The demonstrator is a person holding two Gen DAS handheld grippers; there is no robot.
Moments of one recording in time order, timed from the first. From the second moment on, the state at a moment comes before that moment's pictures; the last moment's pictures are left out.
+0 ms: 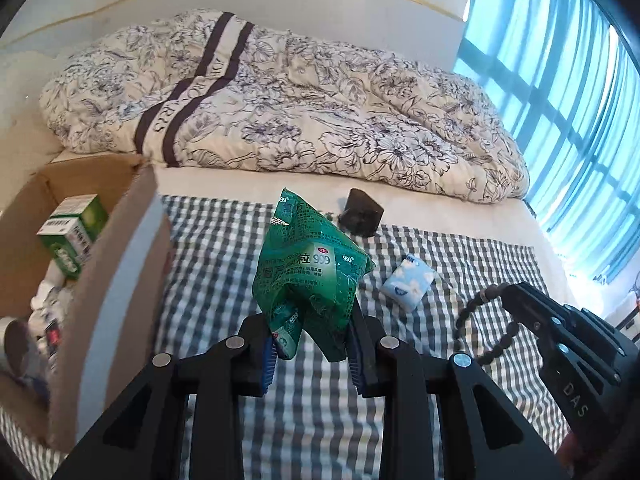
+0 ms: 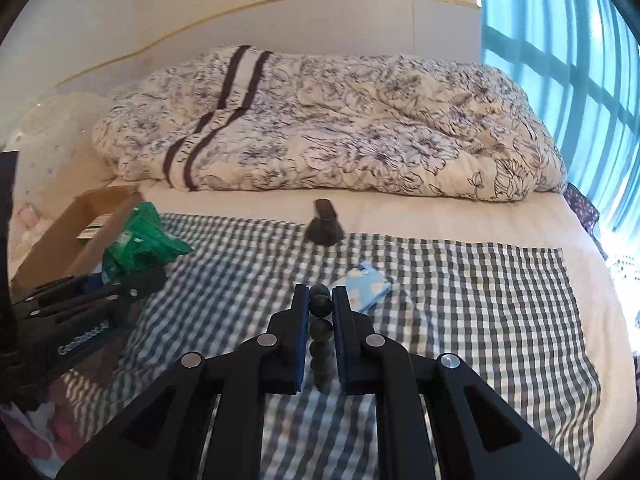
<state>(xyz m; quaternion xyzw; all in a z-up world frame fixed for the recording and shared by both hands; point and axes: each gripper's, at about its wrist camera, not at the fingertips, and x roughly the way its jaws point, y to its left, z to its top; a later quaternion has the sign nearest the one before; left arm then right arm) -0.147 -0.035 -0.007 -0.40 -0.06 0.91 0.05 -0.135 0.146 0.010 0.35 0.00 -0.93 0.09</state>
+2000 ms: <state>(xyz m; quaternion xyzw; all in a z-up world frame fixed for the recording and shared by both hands) -0.100 -0.291 -0.002 -0.38 -0.16 0.90 -0.11 -0.138 -0.147 0.044 0.34 0.07 -0.88 0.32</state>
